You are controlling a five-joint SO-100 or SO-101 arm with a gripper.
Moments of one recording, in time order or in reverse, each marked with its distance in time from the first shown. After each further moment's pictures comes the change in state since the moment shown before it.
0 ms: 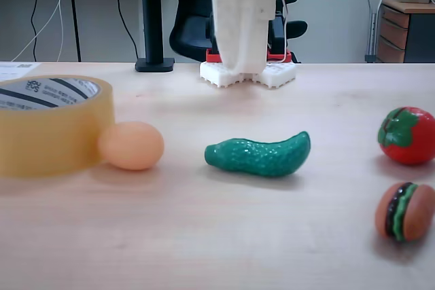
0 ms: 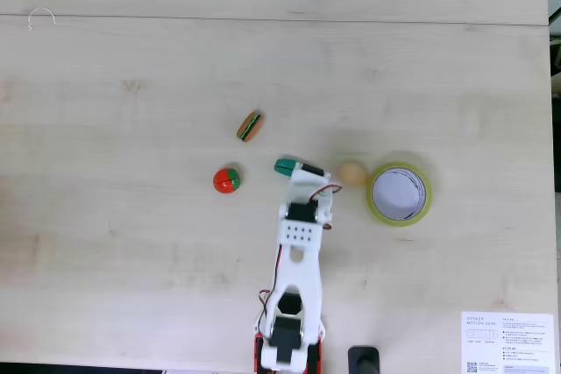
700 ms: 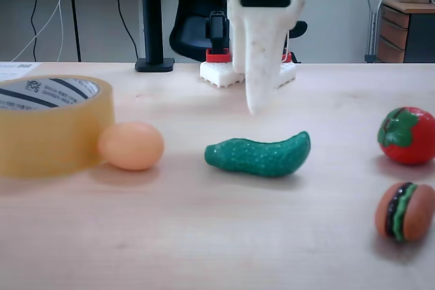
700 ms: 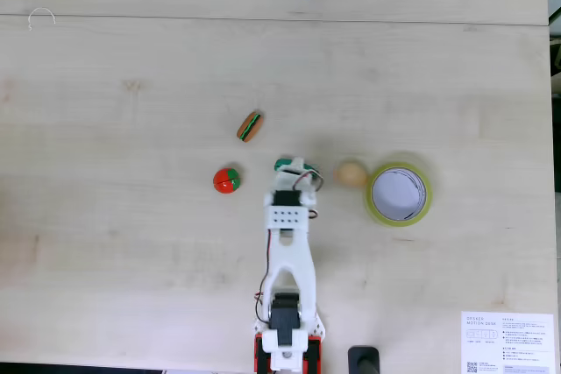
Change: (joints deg) arm -8.2 -8.5 -0.5 7.2 1.5
